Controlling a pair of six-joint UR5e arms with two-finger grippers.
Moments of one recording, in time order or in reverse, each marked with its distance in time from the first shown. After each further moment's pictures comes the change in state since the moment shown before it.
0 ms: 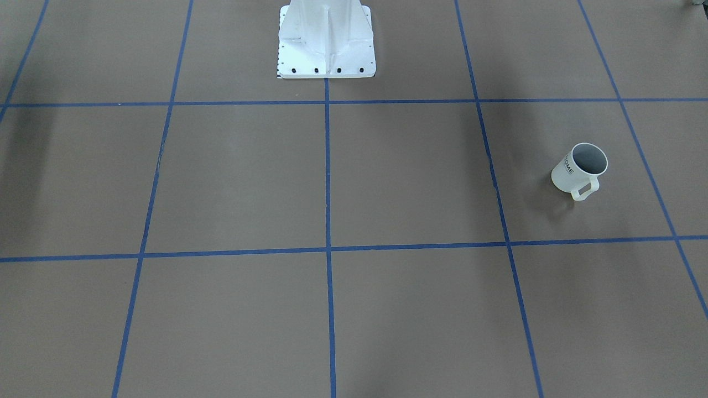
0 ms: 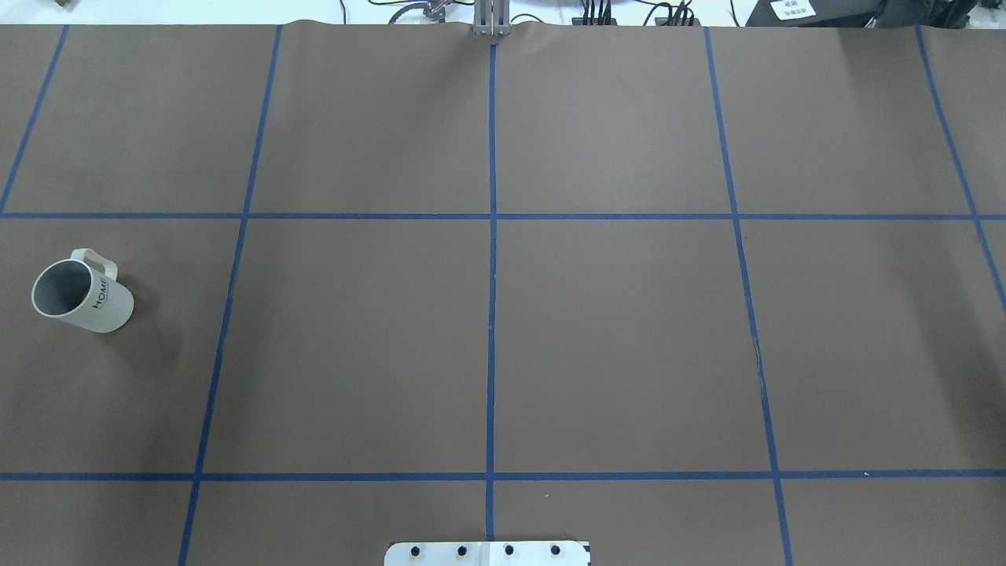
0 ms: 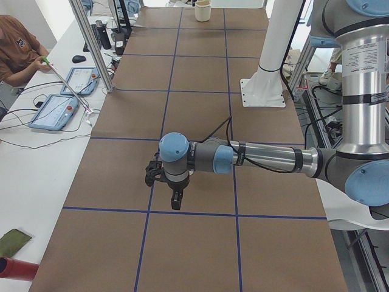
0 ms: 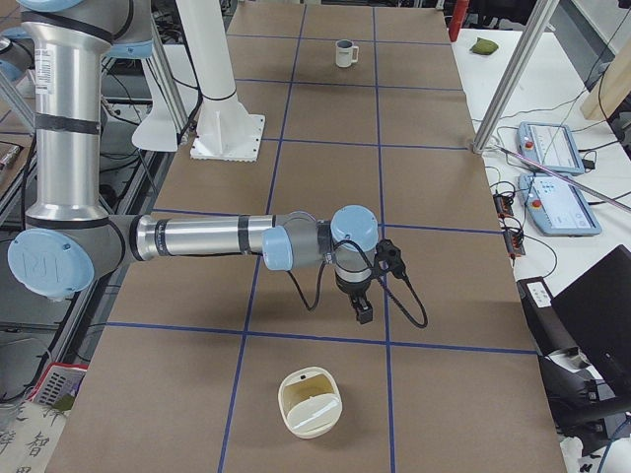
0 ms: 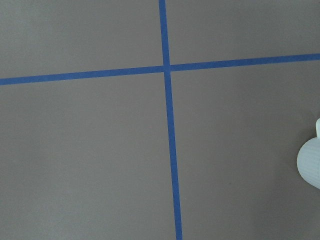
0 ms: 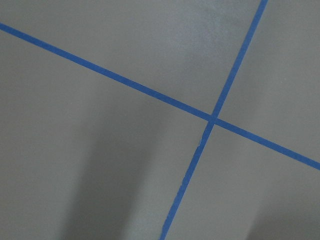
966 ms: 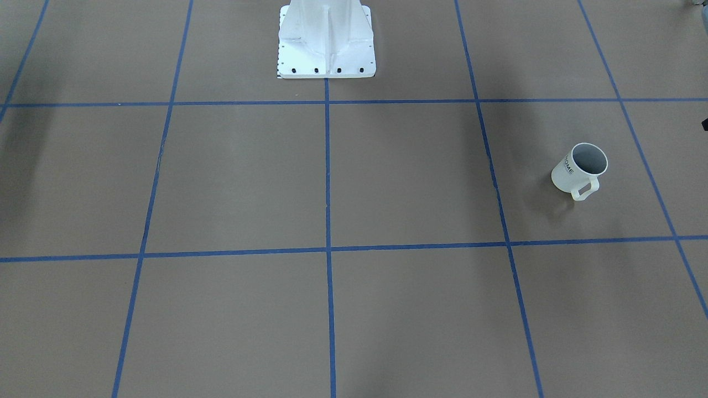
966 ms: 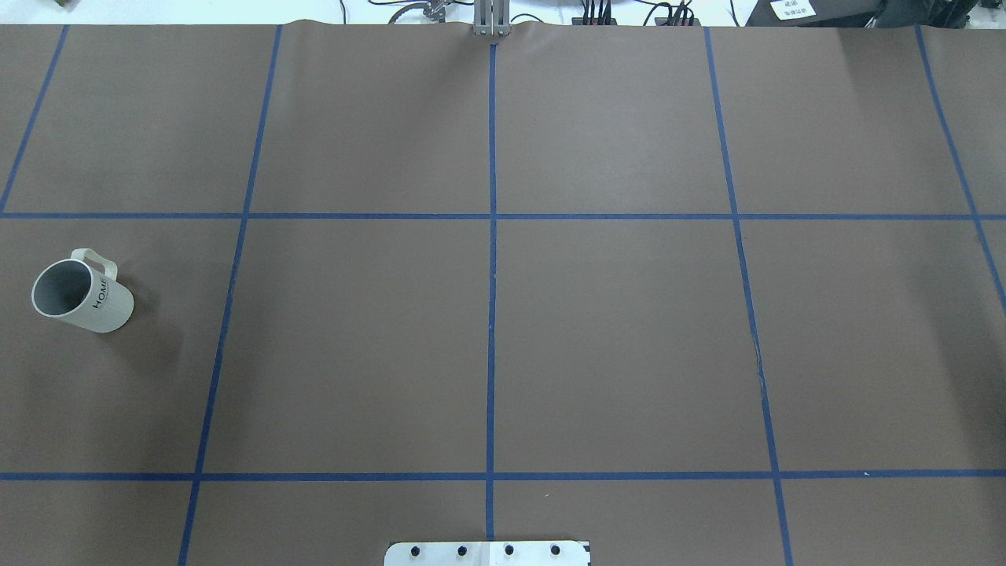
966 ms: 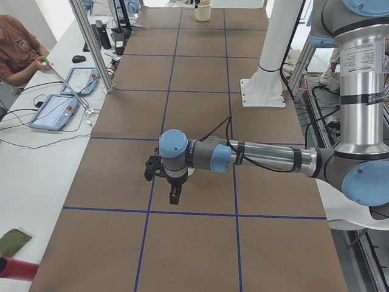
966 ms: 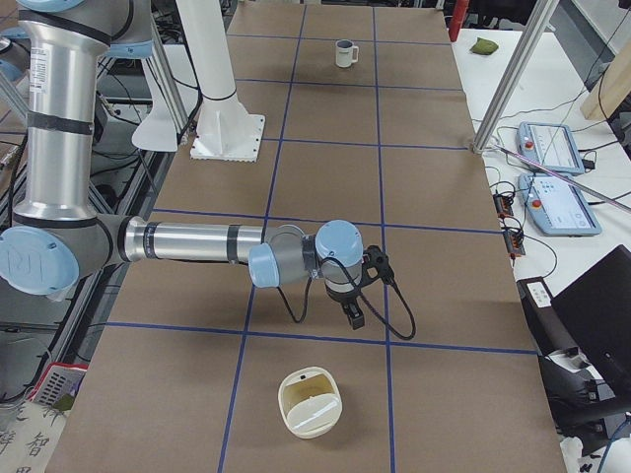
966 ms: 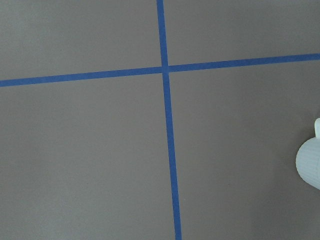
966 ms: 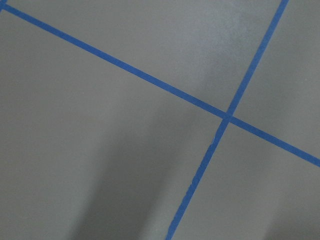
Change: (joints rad) left arm 0.053 -0.004 -0.001 -0.076 -0.029 -0.066; right arm -0.002 -0.070 -0.039 0.192 0.061 -0.002
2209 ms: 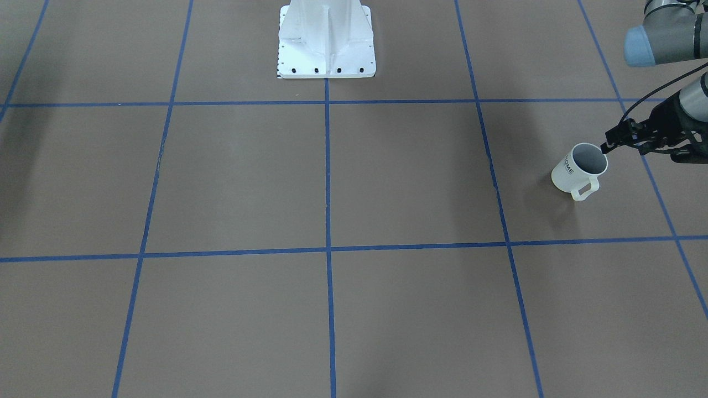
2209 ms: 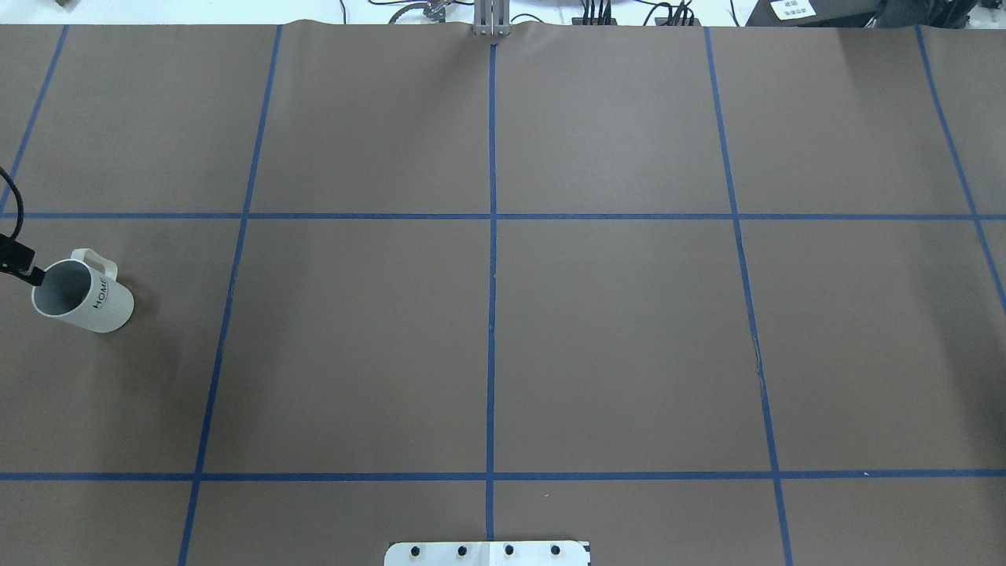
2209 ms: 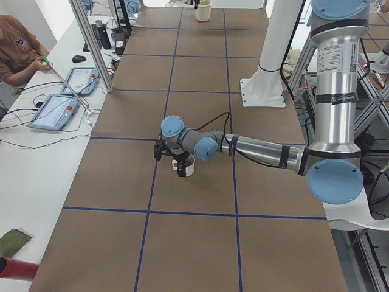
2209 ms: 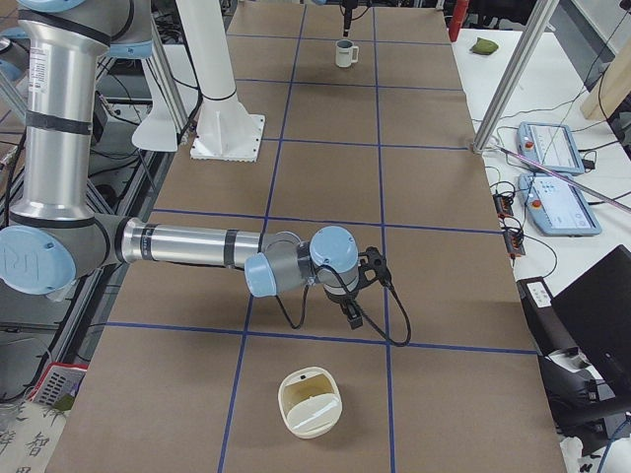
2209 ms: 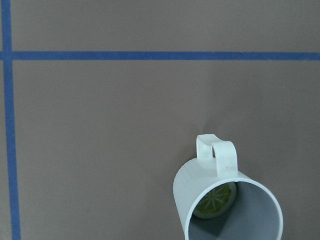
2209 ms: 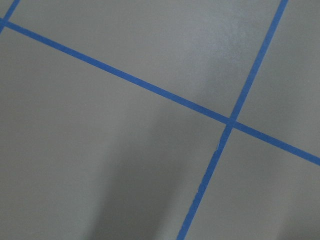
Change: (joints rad) left arm 0.321 -0.057 0.028 -0.174 -0.019 -0.480; right arm -0.007 0.003 -0.016 0.051 0.017 0.085
